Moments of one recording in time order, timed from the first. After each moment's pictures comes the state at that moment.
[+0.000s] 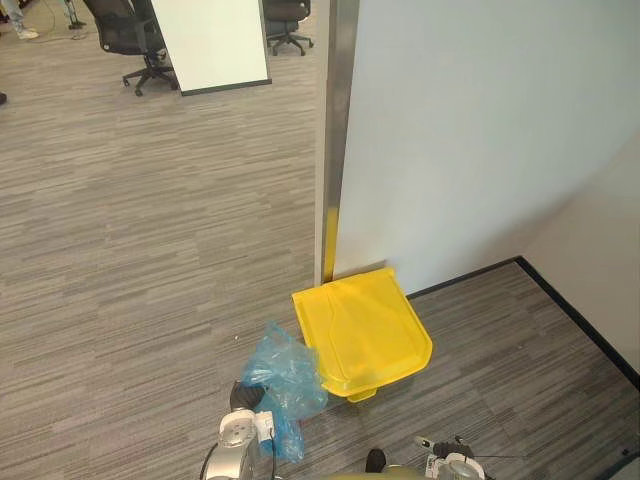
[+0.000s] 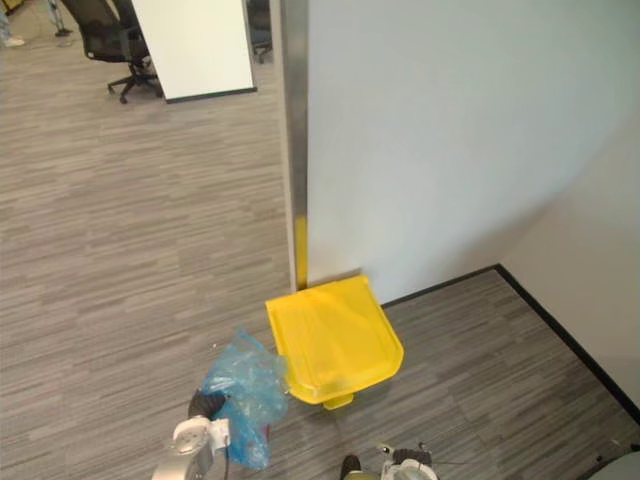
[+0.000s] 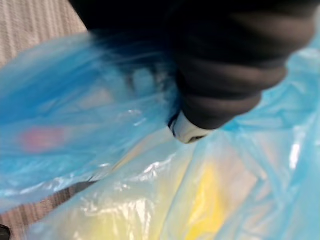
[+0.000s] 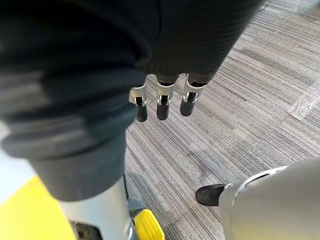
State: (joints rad) left arm 0.12 0.02 0.01 0.64 -0.10 0.03 0.25; right arm 0.00 0.00 -0.35 1.04 -0.04 0.06 -0.29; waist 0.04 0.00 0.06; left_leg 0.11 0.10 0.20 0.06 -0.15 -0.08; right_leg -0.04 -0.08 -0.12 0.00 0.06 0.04
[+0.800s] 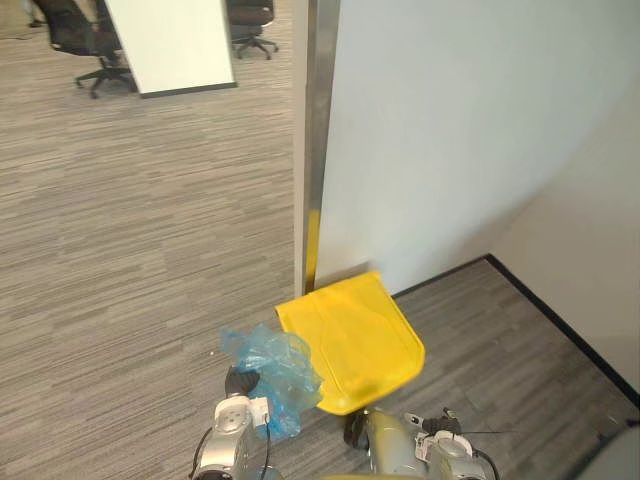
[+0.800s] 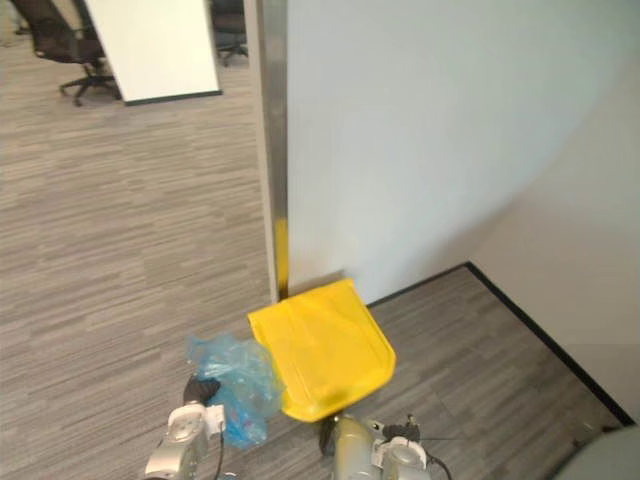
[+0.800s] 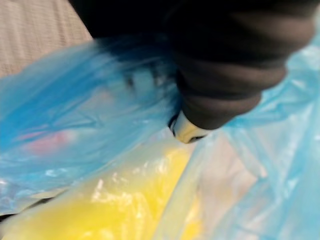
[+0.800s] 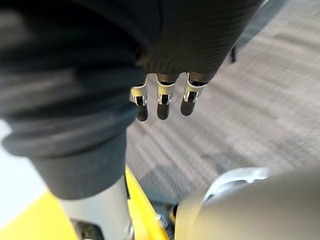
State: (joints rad) left arm 0.01 0.00 -0.04 0.56 -0.11 0.01 0.26; right arm -0.08 -0.01 -0.29 0.95 -0.04 0.05 -0.32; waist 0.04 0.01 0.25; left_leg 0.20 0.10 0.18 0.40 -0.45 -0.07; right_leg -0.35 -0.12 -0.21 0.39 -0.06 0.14
